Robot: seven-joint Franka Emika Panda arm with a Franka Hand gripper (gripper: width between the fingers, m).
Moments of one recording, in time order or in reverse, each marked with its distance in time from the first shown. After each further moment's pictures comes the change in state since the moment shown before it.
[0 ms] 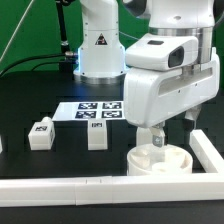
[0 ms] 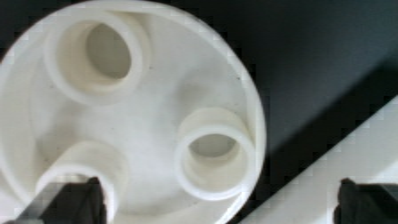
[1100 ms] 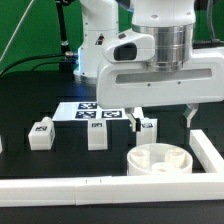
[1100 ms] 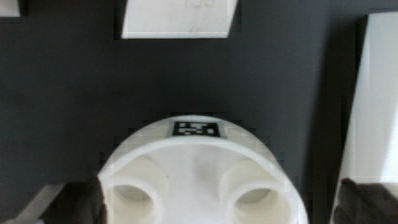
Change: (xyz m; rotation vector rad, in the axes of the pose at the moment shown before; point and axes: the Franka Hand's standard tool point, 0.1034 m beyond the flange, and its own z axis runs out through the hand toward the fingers) arm -0.032 0.000 -0.006 0.046 -0.067 0.688
